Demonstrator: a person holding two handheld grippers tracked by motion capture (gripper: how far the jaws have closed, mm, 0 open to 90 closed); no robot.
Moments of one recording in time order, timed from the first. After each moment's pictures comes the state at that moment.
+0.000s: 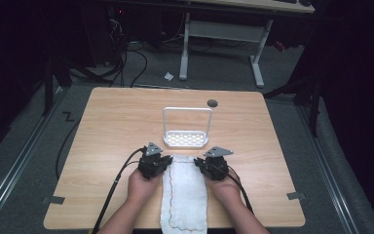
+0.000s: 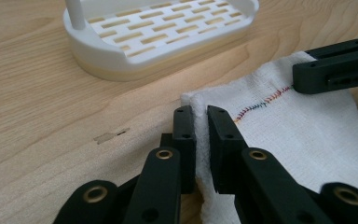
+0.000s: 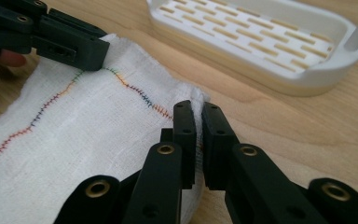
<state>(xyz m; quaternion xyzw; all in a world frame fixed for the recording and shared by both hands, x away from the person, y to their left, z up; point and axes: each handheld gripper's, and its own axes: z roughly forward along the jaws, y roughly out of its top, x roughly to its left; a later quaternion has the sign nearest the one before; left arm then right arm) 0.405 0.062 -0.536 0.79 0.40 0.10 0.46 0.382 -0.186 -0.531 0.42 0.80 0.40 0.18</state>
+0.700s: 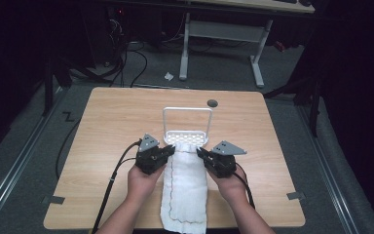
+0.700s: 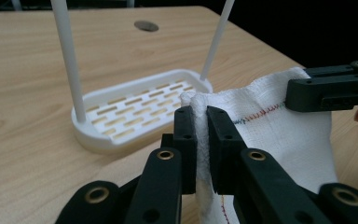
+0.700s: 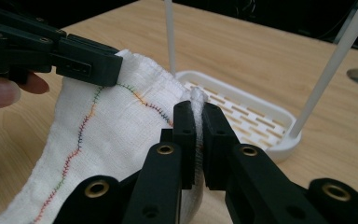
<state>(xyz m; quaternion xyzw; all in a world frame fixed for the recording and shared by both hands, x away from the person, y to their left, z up) 0.386 0.061 -0.472 0.75 0.38 0.14 0.53 0.359 -0.191 -0.469 0.39 0.76 0.47 0.23</state>
